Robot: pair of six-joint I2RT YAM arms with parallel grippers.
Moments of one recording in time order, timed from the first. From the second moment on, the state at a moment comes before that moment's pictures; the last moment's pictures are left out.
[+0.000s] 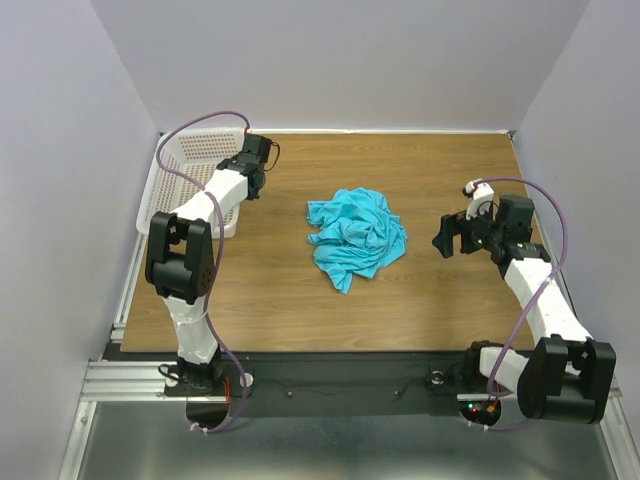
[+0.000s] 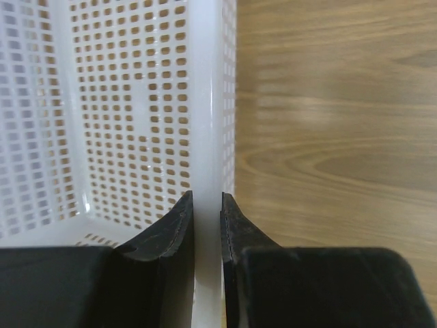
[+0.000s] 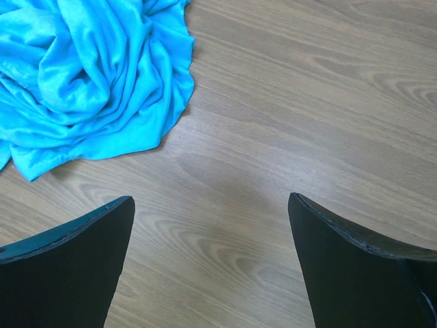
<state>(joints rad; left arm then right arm) -0.30 1.89 1.49 -0.56 -0.48 -0.02 -0.12 1.11 0.74 -0.30 -0.50 -0.24</state>
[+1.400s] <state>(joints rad) -0.16 2.14 1.79 -0.42 -0.55 0.18 -0.21 1.11 0.67 -0.30 -0.69 -0.26</state>
